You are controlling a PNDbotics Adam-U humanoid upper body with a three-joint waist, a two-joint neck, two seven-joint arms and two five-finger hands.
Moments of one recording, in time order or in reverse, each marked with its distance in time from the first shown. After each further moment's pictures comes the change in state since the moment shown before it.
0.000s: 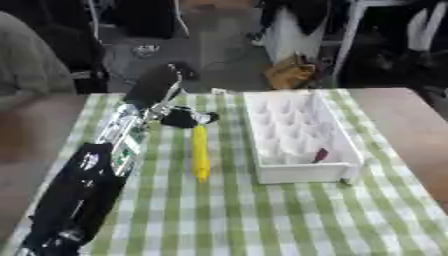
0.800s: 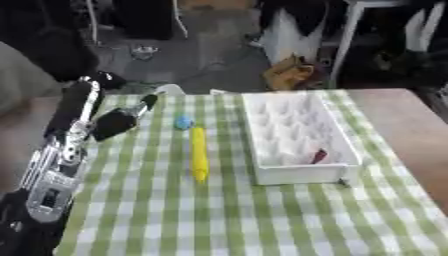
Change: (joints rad) left arm 0.212 0.022 0.107 -0.255 0.290 0.149 0.108; right arm 0.002 0.000 -0.001 0.005 0.000 0.000 -0.004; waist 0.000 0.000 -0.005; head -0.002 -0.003
